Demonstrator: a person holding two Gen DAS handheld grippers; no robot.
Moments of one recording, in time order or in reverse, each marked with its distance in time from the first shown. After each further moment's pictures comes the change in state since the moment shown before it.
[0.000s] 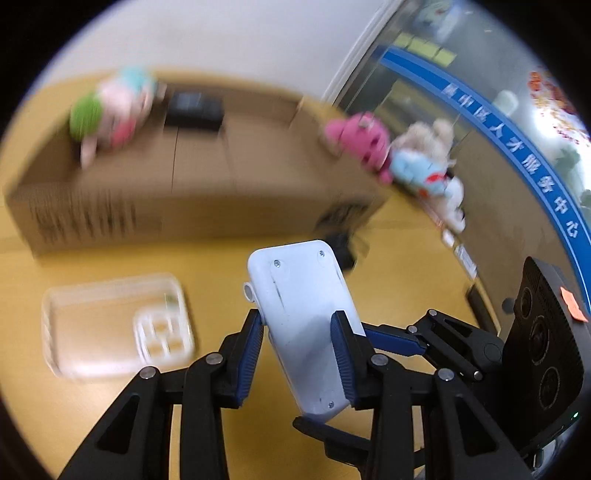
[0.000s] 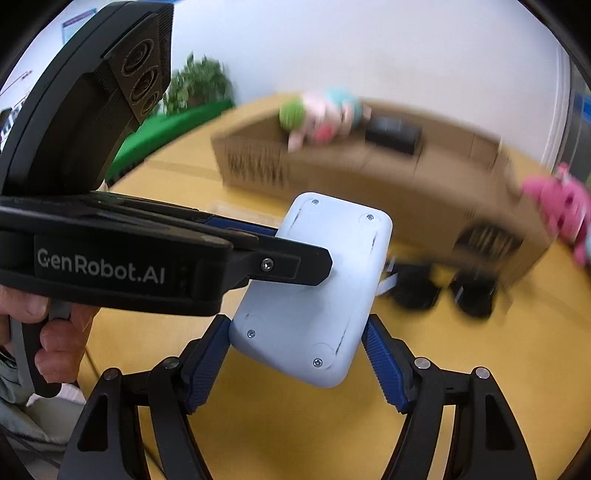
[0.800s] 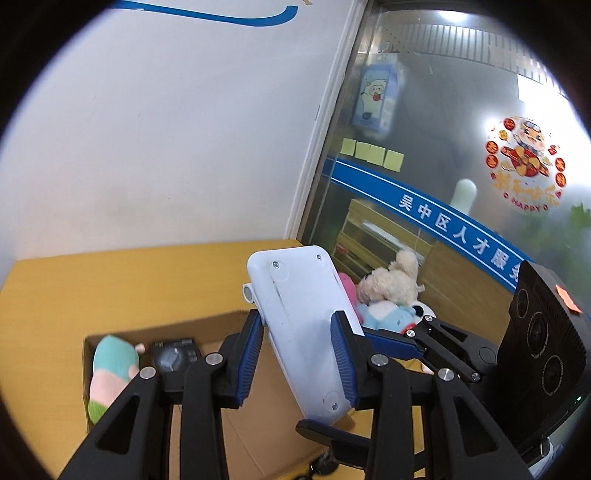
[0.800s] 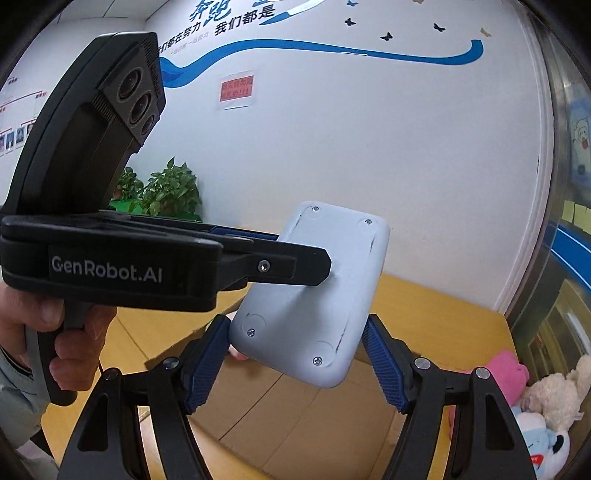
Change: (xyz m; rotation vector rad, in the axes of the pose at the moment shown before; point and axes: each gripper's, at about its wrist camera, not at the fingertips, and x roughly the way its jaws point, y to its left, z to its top) left arm -0.082 -0.056 0.261 0.229 -0.331 -0.026; right arm -0.094 -0.100 0.254 -0.097 -0.349 -0.128
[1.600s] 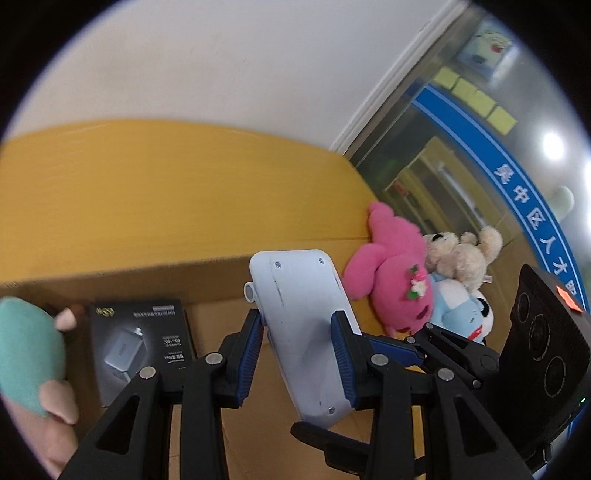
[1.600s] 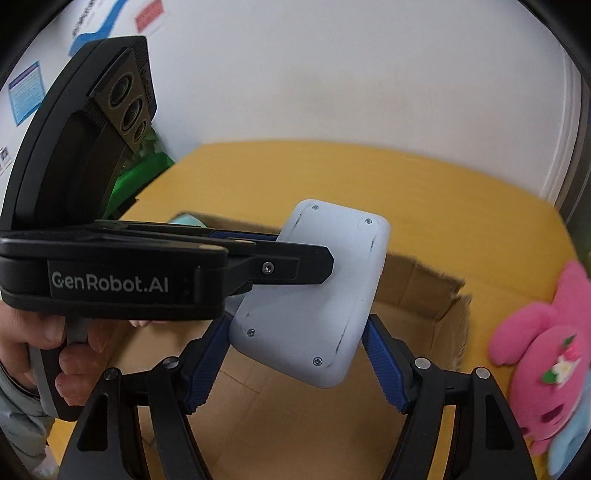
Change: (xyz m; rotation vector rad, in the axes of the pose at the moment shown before) left arm 0.259 0.140 -0.053 -0.296 0.378 -0.031; right arm 0.259 -0.140 -0.083 0.251 0.427 0.117
